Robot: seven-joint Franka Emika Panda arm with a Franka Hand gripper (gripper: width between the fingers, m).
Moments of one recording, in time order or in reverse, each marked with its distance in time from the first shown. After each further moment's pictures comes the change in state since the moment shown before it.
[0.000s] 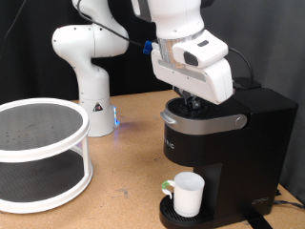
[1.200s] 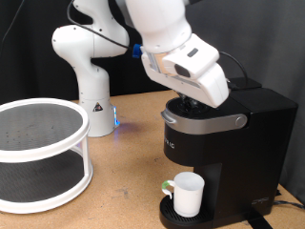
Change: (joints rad) arm -0.042 0.049 -0.036 0.060 0.186 -0.170 -0.202
